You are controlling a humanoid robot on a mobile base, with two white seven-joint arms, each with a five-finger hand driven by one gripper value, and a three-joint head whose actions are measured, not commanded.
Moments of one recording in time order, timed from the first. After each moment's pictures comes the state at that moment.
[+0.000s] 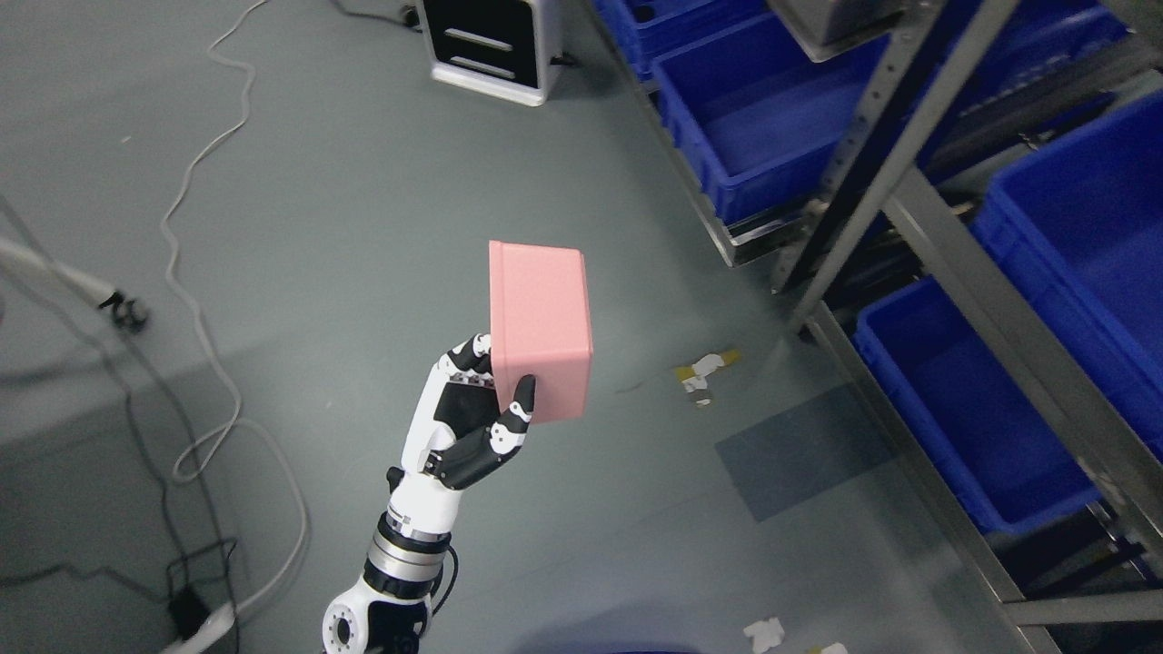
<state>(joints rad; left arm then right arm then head) 0.11 0.00 -0.26 -1.64 0.57 -0.50 -0.60 0.00 0.00 -0.05 0.00 0.00 -0.05 0.00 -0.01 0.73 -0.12</state>
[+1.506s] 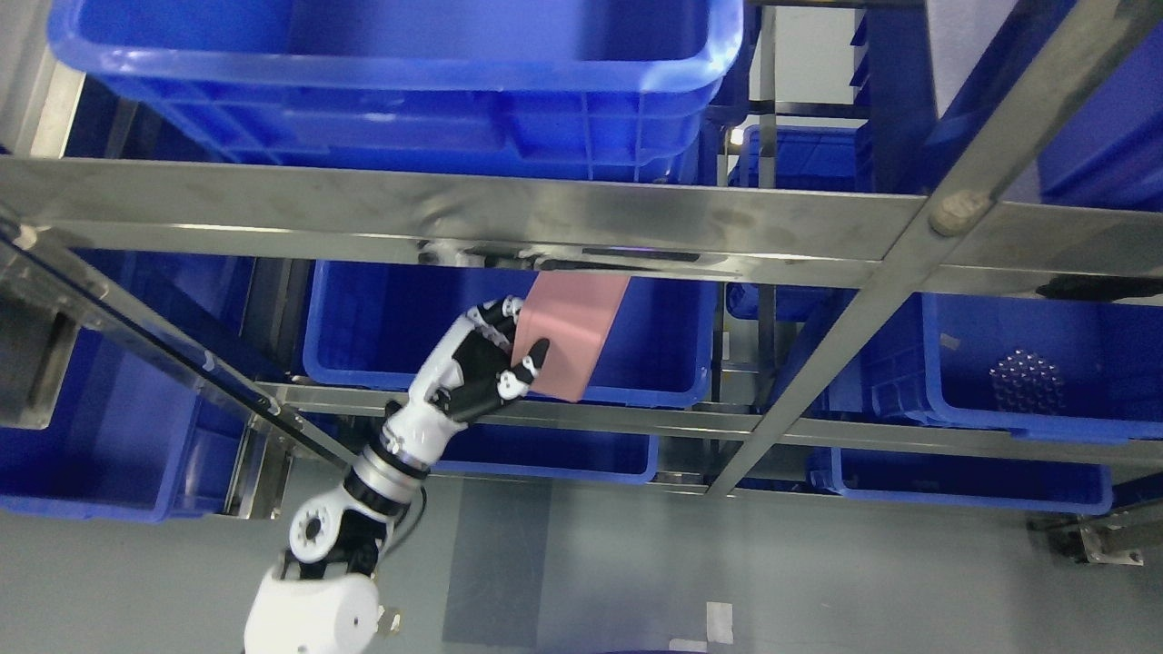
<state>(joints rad) -0.19 0.06 -0.17 -1.41 0.48 -0.25 -0.70 0.00 0.00 -0.05 0.00 0.00 -0.05 -0.01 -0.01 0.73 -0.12</state>
